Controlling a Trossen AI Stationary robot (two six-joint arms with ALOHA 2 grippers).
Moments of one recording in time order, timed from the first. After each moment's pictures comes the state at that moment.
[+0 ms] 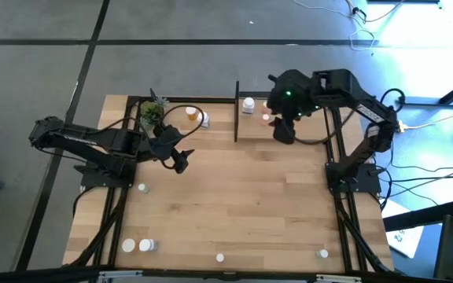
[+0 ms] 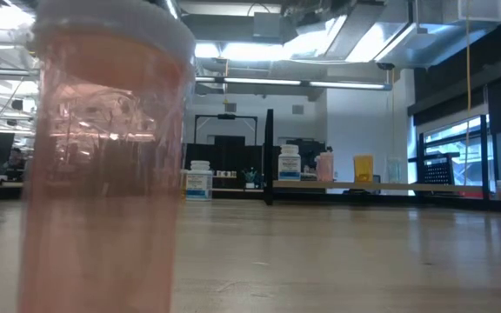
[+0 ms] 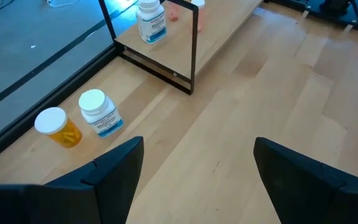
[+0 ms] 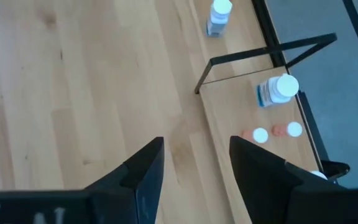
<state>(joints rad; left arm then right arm) -0.13 1.04 0.94 -0.67 -0.59 -0.54 -0.19 1.66 2.20 -1.57 0.06 0.02</state>
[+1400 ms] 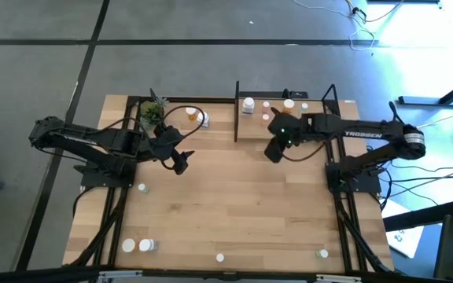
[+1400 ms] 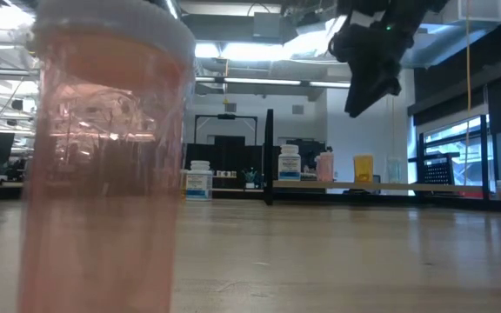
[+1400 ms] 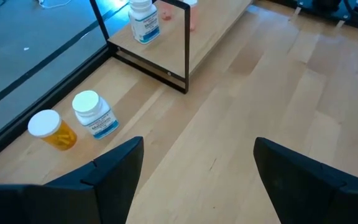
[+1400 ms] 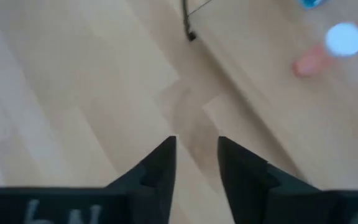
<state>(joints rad) -0.13 1.04 0.94 -0.66 -0.56 -0.51 -0.20 1.31 1.06 -0.79 0.10 0.40</state>
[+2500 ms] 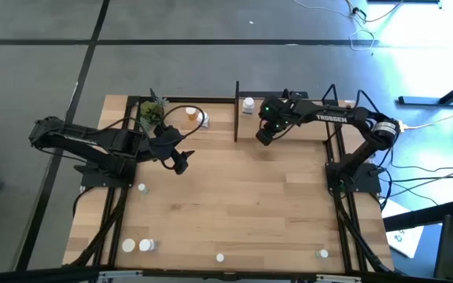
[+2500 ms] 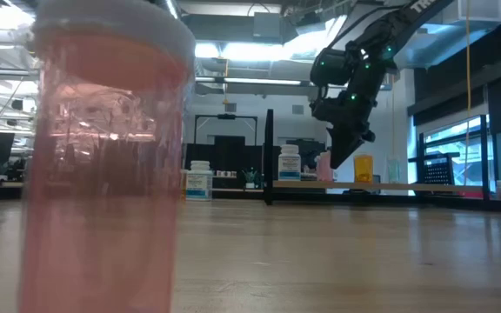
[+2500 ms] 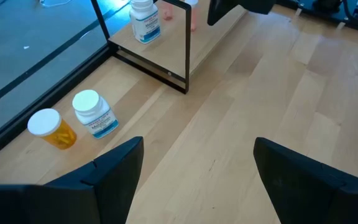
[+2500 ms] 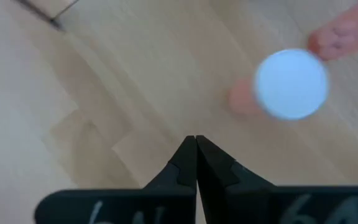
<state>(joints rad) -0.13 1.04 0.94 -0.66 -0.57 -0.52 -0.52 1.61 1.06 -0.60 0.00 0.15</state>
